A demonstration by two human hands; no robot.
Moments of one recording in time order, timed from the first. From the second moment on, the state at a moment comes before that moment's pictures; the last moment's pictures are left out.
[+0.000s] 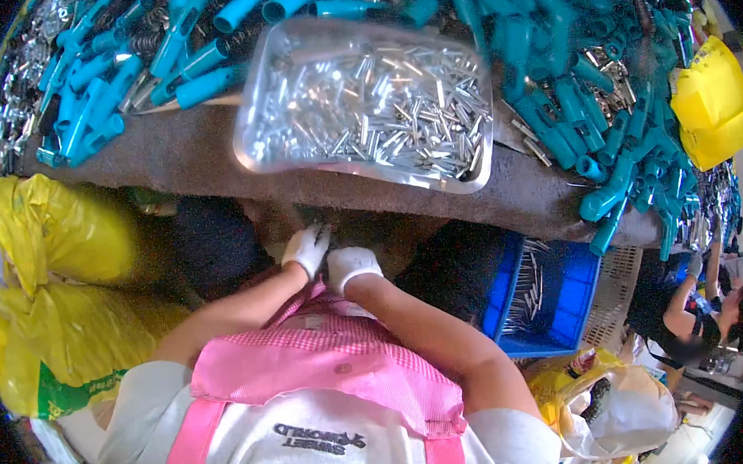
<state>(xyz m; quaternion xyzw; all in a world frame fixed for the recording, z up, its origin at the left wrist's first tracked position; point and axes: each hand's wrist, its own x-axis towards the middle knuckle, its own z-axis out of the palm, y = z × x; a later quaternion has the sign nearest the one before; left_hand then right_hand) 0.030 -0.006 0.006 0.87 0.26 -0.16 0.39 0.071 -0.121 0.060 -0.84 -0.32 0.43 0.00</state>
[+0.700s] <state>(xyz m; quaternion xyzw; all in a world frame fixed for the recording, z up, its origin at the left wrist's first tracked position) 0.029 0.009 -0.020 0.87 0.29 -0.21 0.35 0.063 -0.102 0.062 -0.83 -0.33 0.45 0.00</state>
